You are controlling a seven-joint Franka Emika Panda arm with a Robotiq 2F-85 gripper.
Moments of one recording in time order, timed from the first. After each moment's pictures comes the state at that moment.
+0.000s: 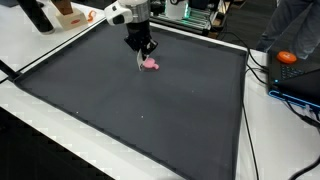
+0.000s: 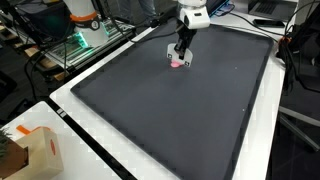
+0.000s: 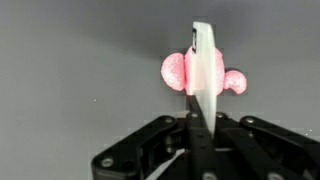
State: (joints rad) arm 0.08 0.34 0.04 -2.14 -0.03 2.44 0.05
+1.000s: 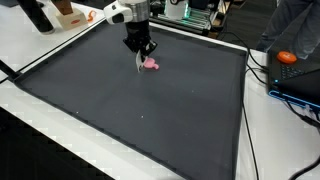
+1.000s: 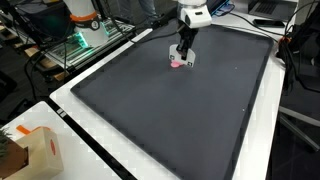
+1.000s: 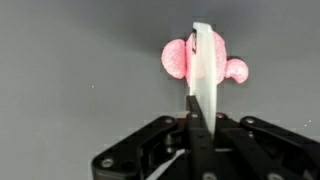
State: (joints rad) arm 0.08 0.34 0.04 -2.16 -0.03 2.50 0.03
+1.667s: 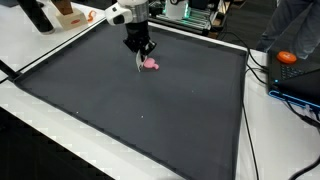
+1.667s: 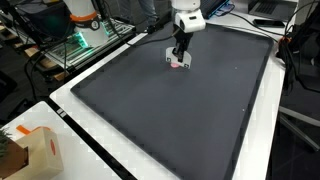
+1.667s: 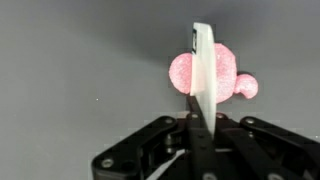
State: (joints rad) arm 0.05 0.33 0.05 -2.21 -0.01 2.55 -0.03
